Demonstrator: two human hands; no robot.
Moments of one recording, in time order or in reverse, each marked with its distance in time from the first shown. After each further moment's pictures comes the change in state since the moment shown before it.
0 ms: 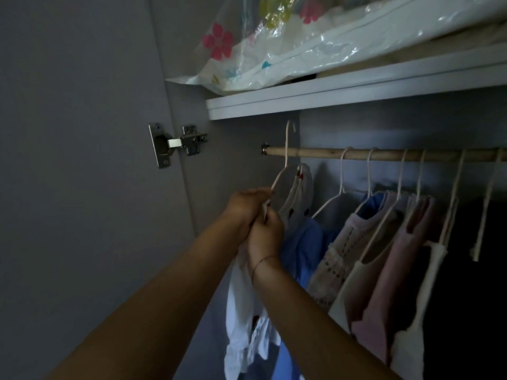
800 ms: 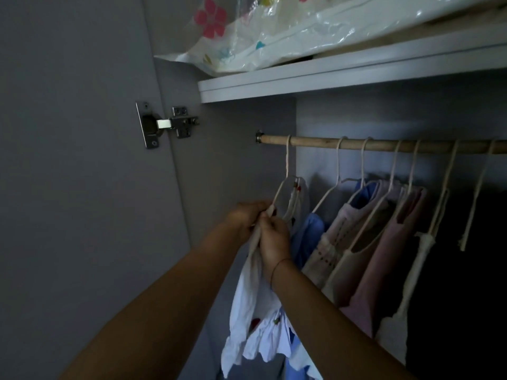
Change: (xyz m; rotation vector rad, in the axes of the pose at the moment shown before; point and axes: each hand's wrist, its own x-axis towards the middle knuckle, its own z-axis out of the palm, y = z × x) left_hand 0.005 -0.046 0.010 -0.131 -0.083 -0.250; right_hand 0.017 0.044 -0.033 -0.089 -0.075 0.200
